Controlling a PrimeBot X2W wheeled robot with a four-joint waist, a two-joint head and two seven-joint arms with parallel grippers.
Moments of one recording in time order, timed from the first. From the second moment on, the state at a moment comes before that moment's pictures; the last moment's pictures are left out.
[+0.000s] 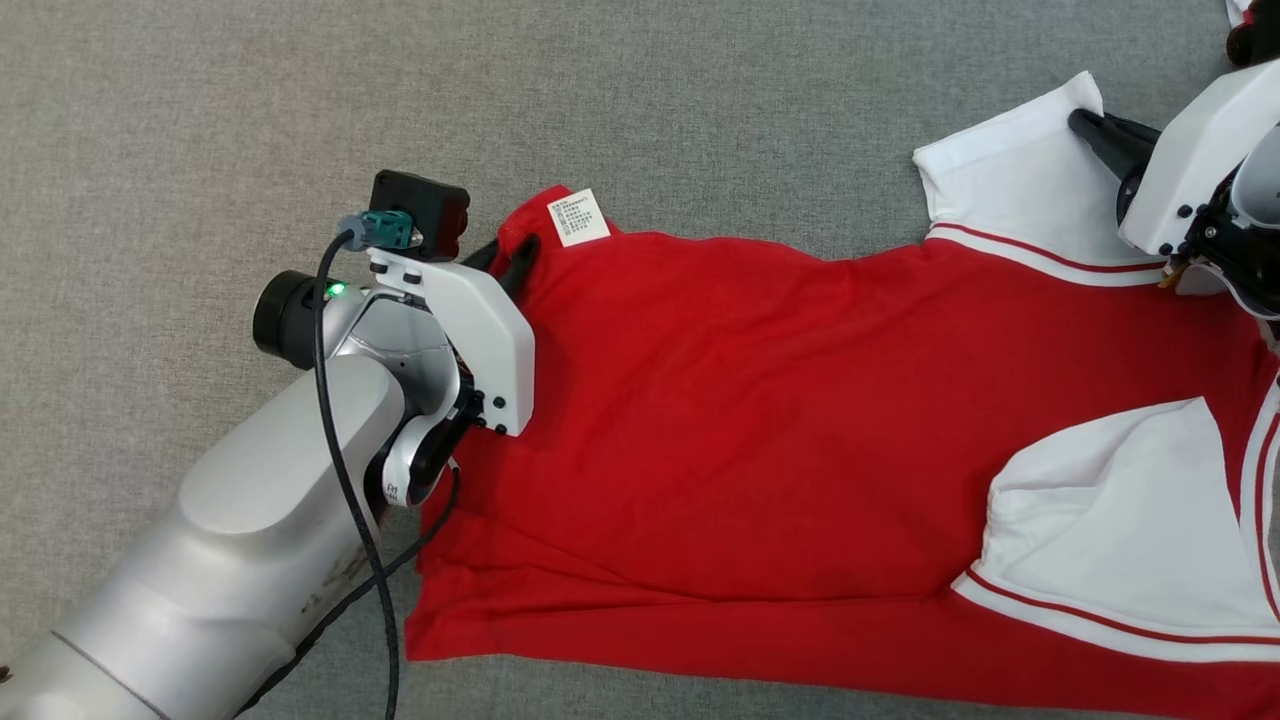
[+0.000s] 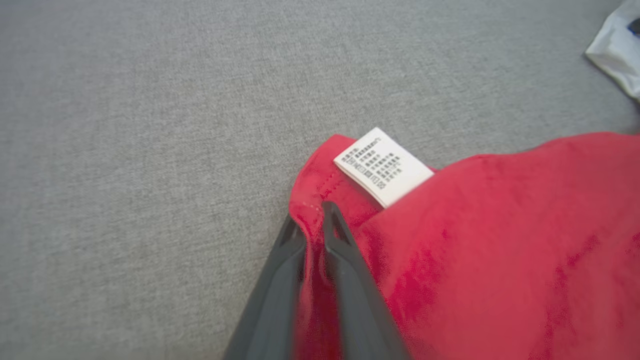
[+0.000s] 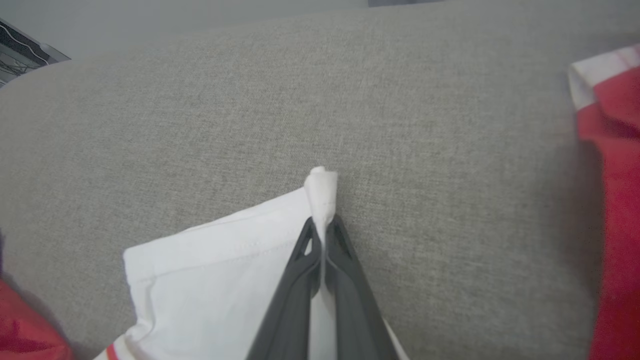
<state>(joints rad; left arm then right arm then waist) -0.88 0.34 -0.96 0.43 -0.93 0.22 0.17 -1.13 -0.48 0.81 0.85 1.11 0.13 0.30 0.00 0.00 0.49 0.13</state>
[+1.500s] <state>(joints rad) -0.53 0.59 -0.90 0.13 -1.07 0.29 0.15 -0.83 -0.62 0.99 0.59 1.41 0.13 0.13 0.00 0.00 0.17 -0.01</state>
